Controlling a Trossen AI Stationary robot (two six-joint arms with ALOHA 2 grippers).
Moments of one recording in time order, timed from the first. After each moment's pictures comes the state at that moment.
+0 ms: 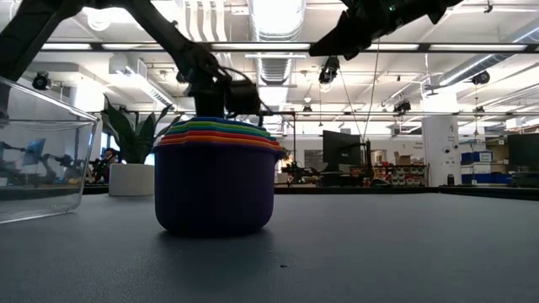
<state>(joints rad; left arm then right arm) 0.51 1.94 1.29 -0.60 -0.38 -0.30 -0.22 1.21 0.93 -0.07 -0.10 -0.26</state>
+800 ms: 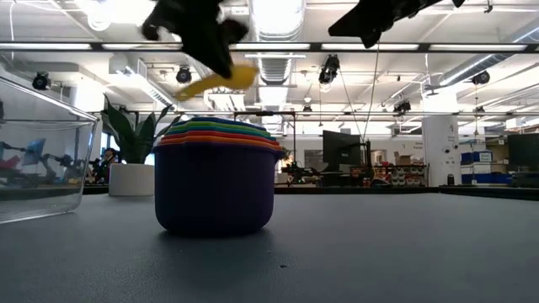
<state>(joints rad) 0.04 1.49 1.31 -0.77 -0.02 0.62 -0.22 1.06 0.93 -0.19 -0.11 -0.15</state>
